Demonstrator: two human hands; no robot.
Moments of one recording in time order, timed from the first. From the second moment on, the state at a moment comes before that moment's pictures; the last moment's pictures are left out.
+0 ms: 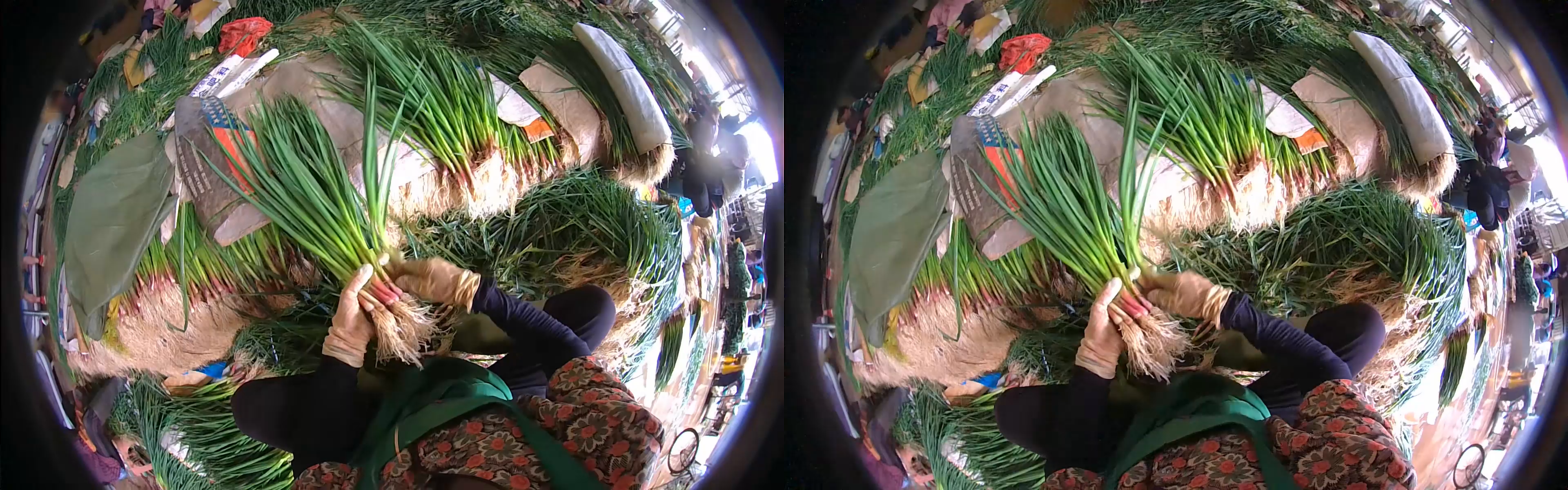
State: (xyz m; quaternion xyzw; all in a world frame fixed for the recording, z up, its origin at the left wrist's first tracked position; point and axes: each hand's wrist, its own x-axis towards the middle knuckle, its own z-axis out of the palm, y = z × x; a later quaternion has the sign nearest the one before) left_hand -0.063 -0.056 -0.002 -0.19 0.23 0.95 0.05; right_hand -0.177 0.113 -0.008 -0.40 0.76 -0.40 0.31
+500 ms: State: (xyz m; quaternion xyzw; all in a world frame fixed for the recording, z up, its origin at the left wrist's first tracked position) left_hand -0.064 -0.039 0.015 -0.26 0.13 0.96 0.02; right_hand -0.208 0.045 -0.044 -0.04 0.66 -0.63 0.41
